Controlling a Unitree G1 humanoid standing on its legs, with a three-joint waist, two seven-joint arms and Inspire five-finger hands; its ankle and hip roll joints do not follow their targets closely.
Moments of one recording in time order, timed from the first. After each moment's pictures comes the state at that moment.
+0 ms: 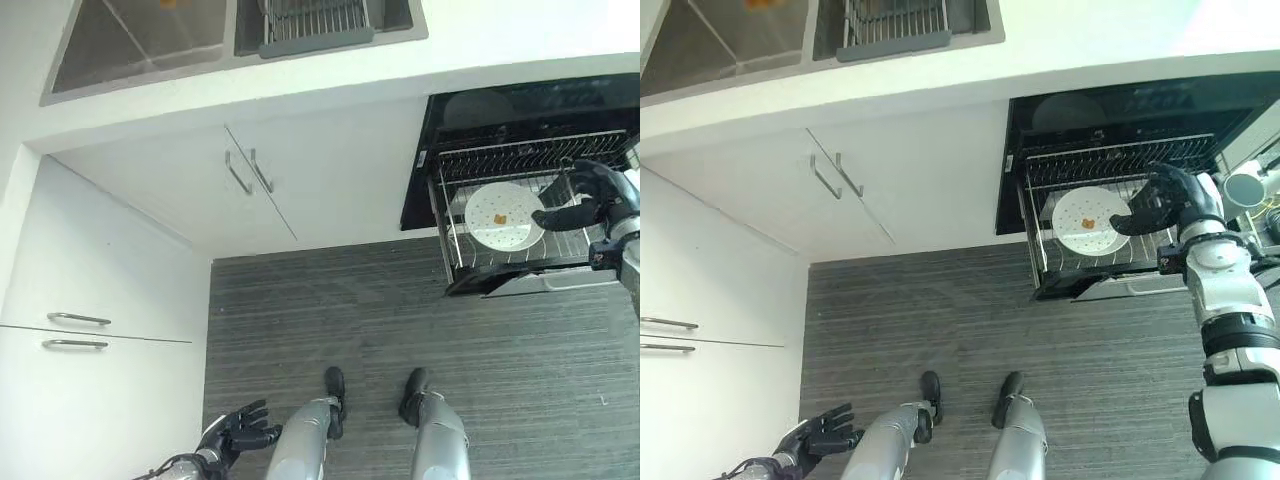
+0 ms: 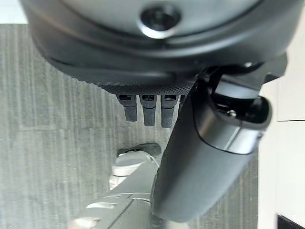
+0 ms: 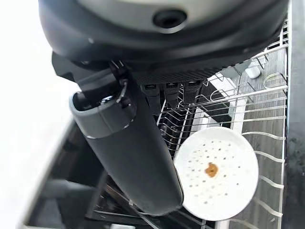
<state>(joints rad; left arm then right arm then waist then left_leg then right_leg) 0.08 0.40 -0.13 0.90 -0.42 -0.04 -0.31 -0.70 -0.93 0.12 0.73 0.40 0.13 0.02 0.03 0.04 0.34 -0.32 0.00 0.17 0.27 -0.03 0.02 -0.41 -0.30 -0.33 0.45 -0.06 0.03</state>
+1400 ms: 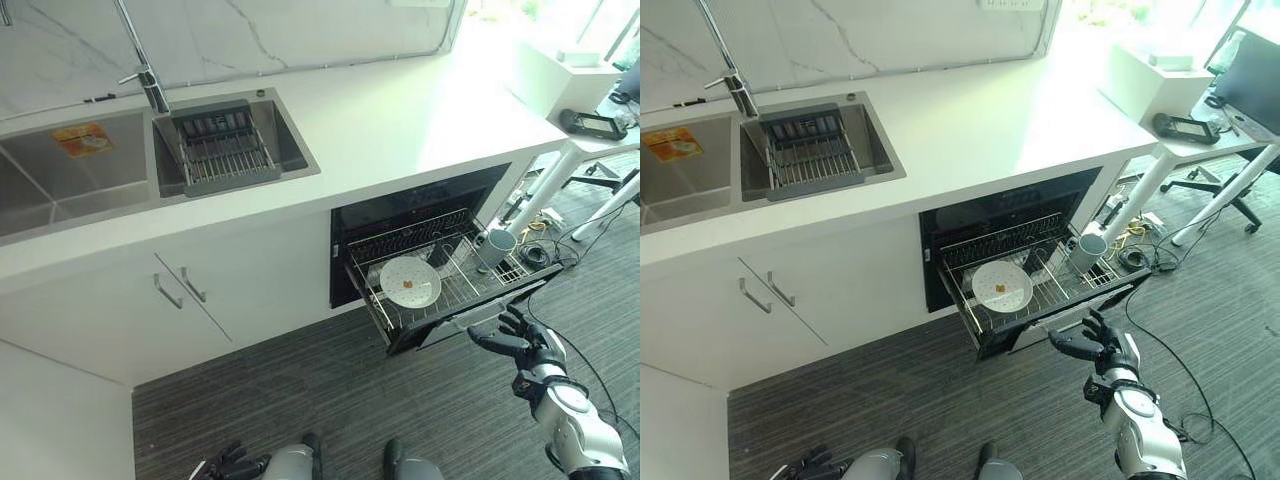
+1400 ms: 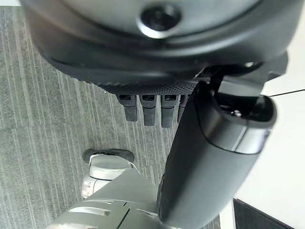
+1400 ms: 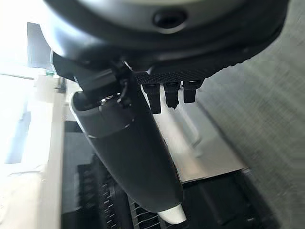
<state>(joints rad) 0.15 0.29 0.04 1.07 -0.35 -0.11 -0.16 0.07 -0.43 -0.18 0.18 0.47 0.36 -0.15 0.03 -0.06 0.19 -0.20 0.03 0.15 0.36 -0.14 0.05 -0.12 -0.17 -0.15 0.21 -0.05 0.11</state>
